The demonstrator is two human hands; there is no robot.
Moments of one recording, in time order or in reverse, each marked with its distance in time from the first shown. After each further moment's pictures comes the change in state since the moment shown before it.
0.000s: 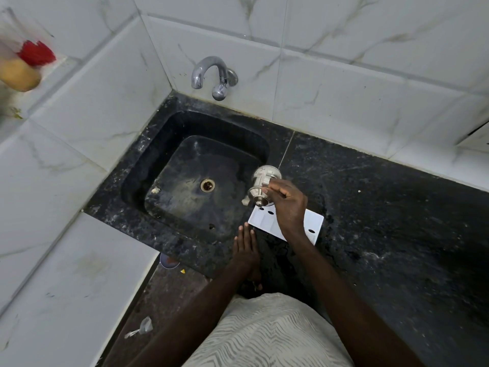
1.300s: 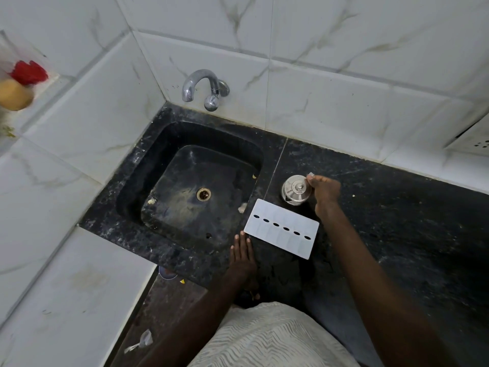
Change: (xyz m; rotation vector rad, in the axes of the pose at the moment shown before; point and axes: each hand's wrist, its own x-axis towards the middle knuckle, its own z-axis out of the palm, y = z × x) left_hand 0.001 0.001 0.000 -0.061 -0.046 -0.002; right_hand 0.107 0.031 -0.071 0.135 0.299 0.633
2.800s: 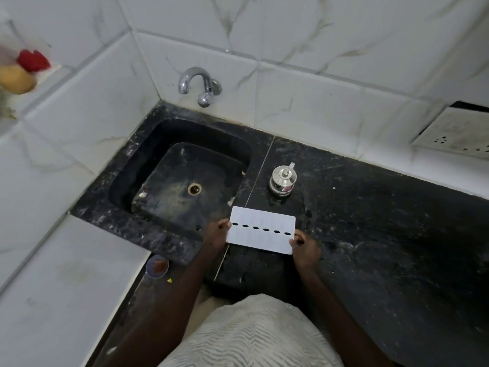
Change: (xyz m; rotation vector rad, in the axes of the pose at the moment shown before) left_hand -0.023 -0.028 -0.051 -1.069 0.411 -0.152; right_hand -0.136 0.120 -0.102 -0.611 -0.098 -0.159
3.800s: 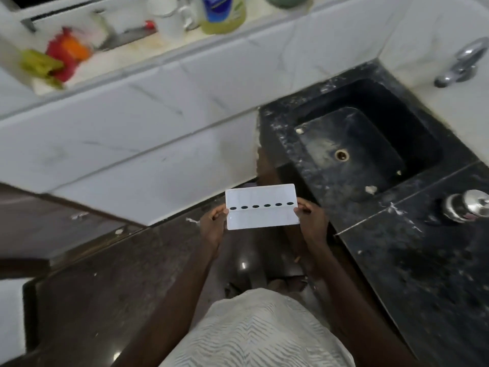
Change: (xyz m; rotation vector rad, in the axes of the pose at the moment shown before) left_hand -0.259 -0.297 -0.182 -0.834 0.779 -0.367; right_hand -0.245 -0.054 0.221 -0.226 -0.598 -0.508
